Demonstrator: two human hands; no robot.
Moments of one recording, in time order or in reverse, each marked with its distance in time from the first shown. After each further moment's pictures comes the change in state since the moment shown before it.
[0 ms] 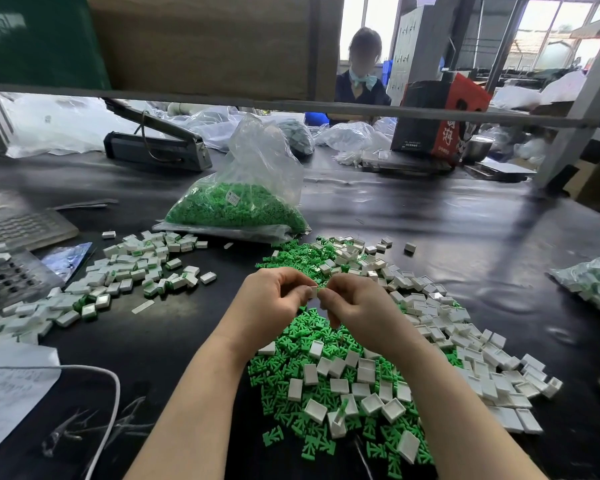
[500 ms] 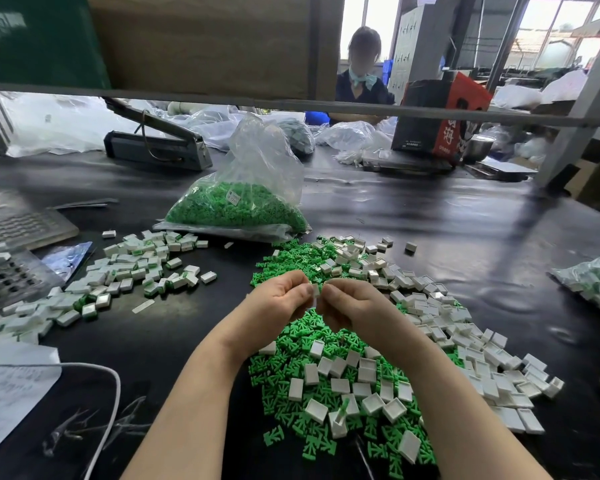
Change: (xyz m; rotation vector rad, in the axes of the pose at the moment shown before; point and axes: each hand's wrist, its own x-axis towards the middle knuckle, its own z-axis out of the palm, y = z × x) left_hand 0.001 -0.006 0.001 -0.191 -0.226 -0.051; right_hand 0.000 0.006 0.002 0.380 -0.145 0.041
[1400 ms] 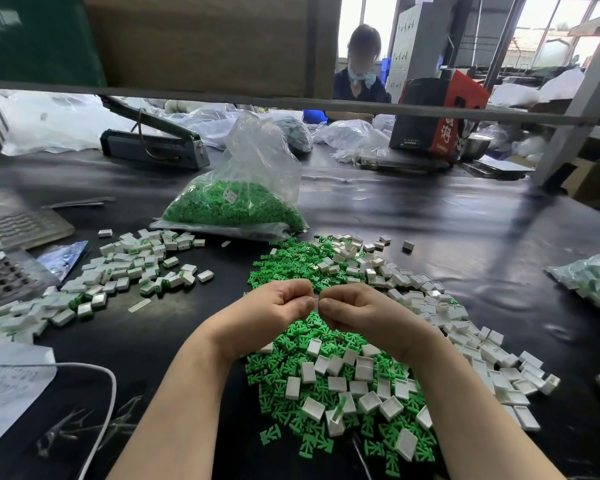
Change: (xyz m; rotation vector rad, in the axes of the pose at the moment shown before) left_hand -0.011 0.013 -0.005 0.175 -0.164 0.027; right_hand -0.008 -0.008 -0.013 -0.131 -0.199 -0.002
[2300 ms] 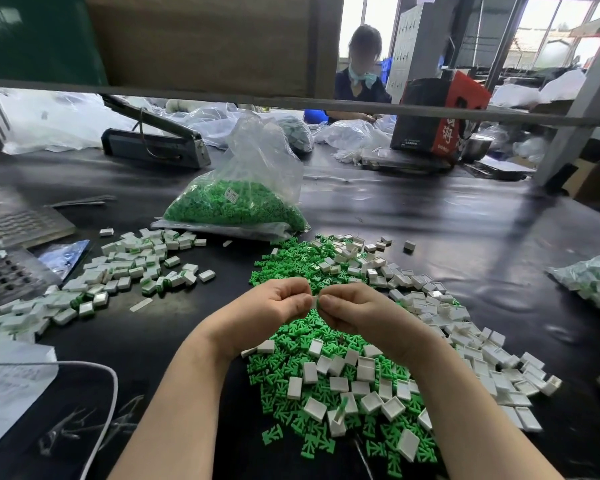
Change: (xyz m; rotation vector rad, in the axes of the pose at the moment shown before) left_hand 0.002 -0.004 -0.003 -0.102 0.002 -0.020; right_hand 0.004 -0.002 0.006 0.047 0.027 0.008
